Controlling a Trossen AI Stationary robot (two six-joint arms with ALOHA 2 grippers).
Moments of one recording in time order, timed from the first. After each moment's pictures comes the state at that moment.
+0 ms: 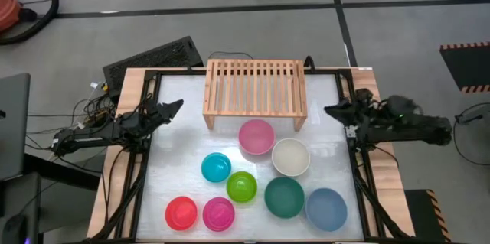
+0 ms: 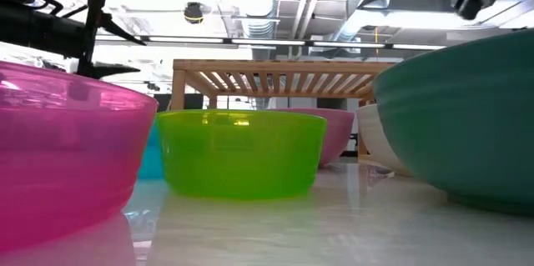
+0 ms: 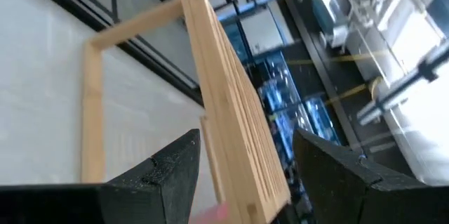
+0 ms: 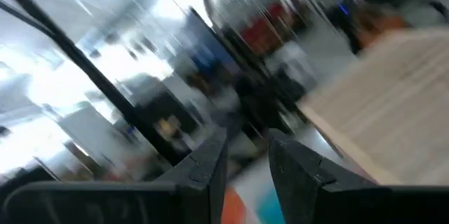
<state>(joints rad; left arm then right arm) 0.11 0.06 0.07 0.00 -0.63 -1.20 -0.01 0.18 0.53 -0.22 0.08 0.71</state>
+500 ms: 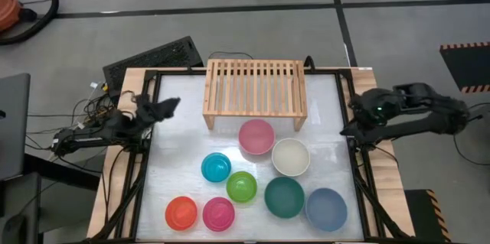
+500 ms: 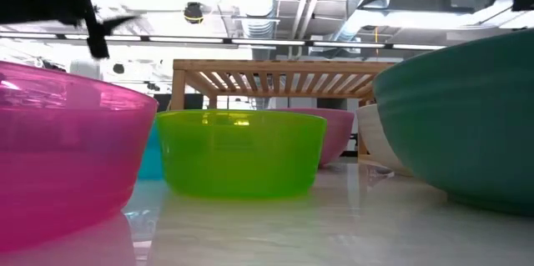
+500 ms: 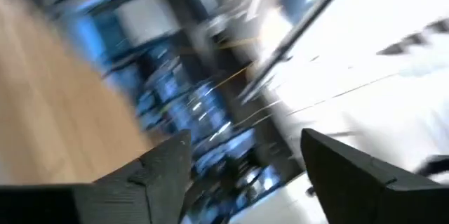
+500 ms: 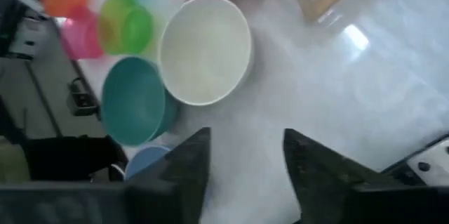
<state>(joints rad) 0.11 0.06 0.07 0.46 -0.38 -1.01 -0.01 0.68 1.10 -1.40 -0.10 0.81</state>
